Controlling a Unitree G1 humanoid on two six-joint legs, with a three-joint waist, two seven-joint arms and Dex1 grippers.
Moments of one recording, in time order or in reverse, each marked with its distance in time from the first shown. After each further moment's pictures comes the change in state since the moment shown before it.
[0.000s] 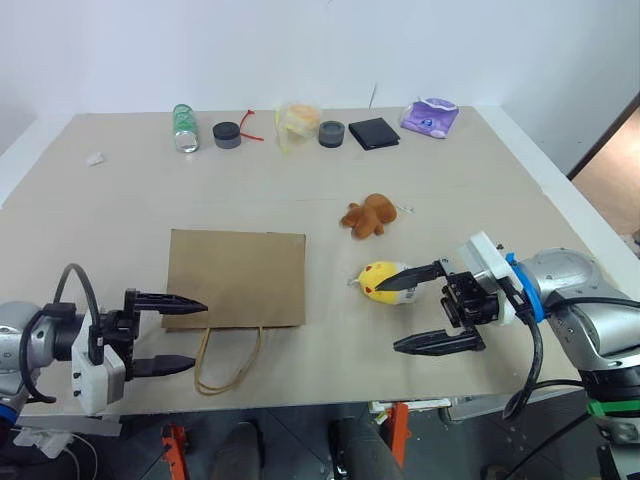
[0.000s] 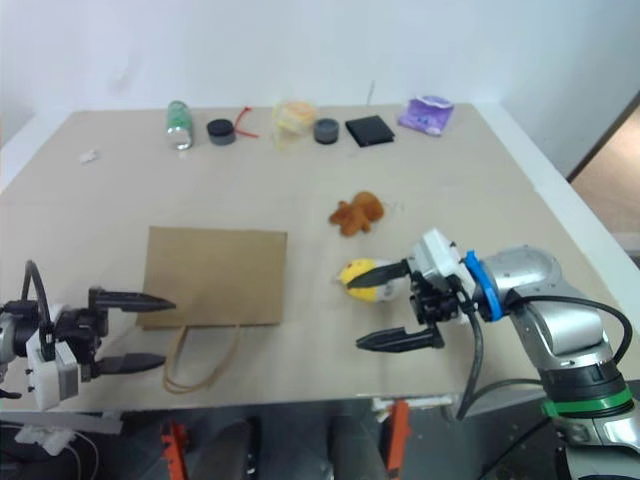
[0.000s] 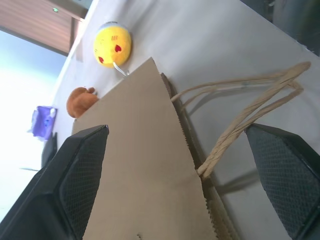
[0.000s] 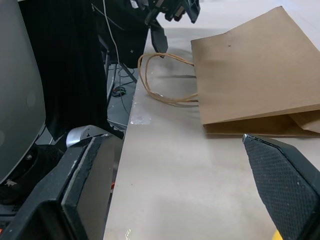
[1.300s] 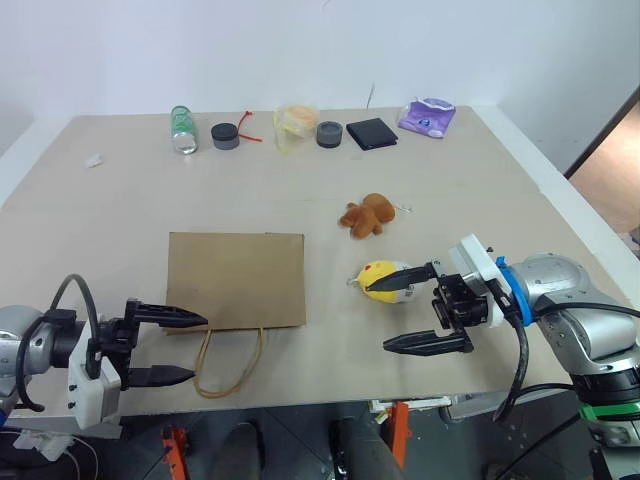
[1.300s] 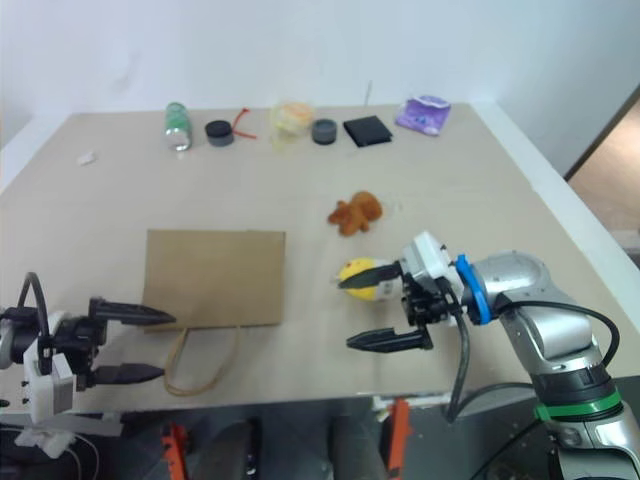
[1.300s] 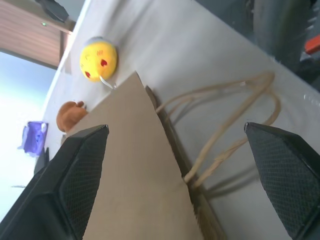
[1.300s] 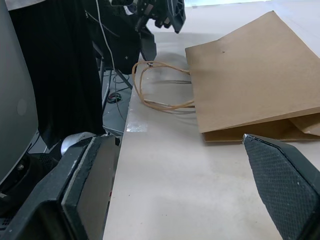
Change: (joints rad) left arm -0.023 0.081 -0.136 0.042 0.011 -0.091 0.058; right arm 0.011 0.033 0.013 -0.020 -0.001 0.007 -0.050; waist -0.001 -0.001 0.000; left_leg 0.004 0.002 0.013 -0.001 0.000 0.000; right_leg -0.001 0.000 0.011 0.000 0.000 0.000
